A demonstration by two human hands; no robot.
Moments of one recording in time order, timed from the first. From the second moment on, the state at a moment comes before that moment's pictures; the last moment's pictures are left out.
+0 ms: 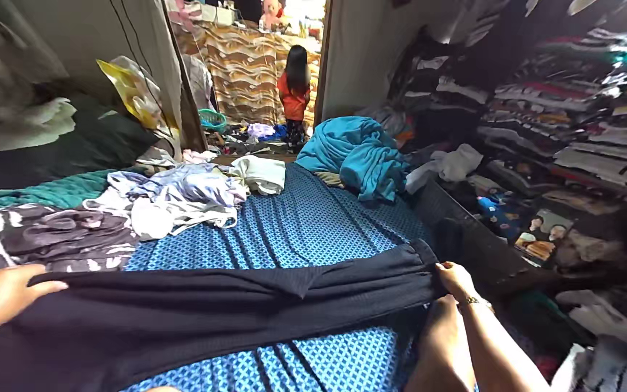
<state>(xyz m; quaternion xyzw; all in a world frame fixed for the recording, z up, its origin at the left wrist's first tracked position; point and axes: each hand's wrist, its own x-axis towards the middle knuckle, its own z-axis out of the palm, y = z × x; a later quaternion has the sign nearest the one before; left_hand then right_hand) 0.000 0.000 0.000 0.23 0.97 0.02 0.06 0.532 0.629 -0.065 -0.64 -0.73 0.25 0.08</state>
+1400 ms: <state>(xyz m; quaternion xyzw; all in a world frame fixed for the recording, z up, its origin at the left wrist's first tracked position) 0.201 0.281 -0.105 0.59 0.77 0.06 0.25 0.535 0.602 -0.101 -0.63 -0.76 0.17 -0.01</state>
